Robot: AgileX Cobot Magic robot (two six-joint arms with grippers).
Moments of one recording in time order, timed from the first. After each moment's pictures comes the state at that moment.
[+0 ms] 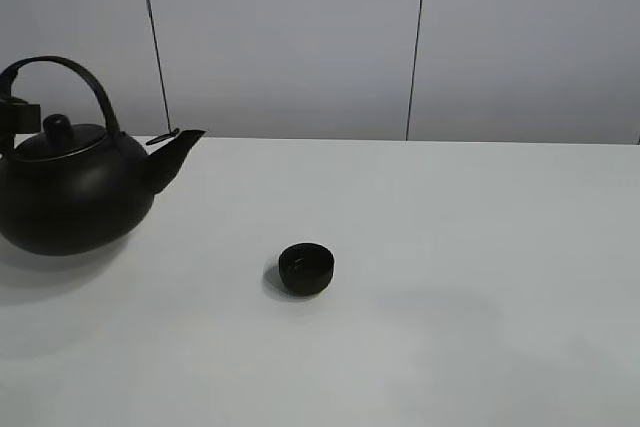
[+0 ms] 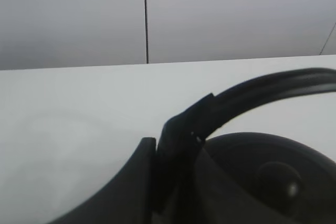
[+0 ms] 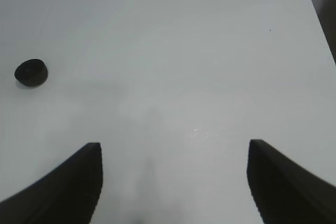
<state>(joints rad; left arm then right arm) -0.08 1.65 -0.51 0.17 -0.74 -0.09 0.02 -0.02 -0.47 0.01 1.08 -0.02</state>
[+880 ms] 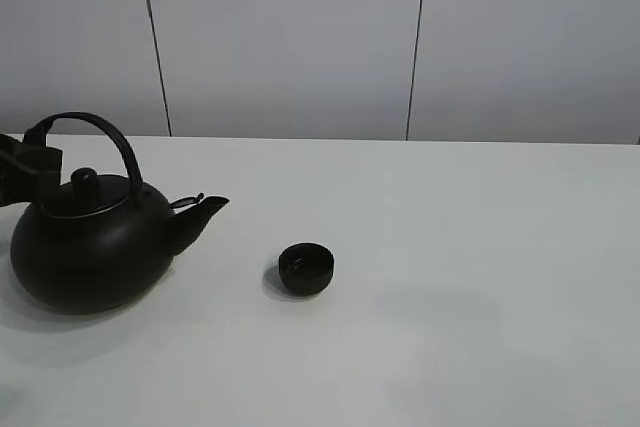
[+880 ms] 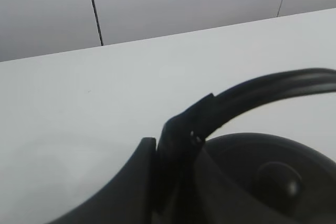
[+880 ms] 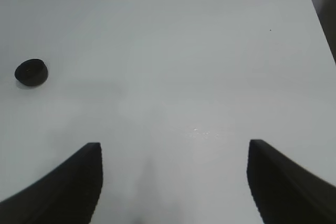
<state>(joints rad) -0.07 1.80 -0.45 0.31 -0.95 -0.05 0.02 -0.02 -0.47 0.01 1.08 -0.02</state>
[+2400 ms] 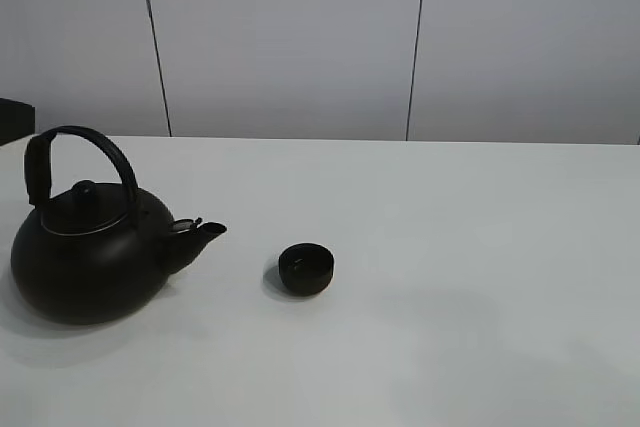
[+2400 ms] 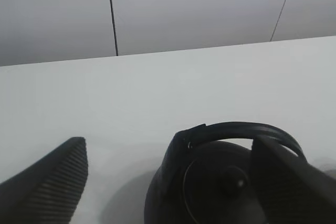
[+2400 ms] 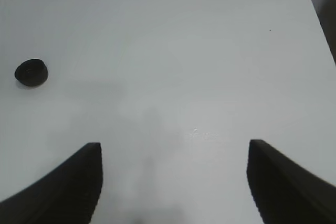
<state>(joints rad) -0.08 1.35 -0.34 0.38 -0.61 -0.25 0.02 -0.02 -0.47 0.01 1.08 -0.02</state>
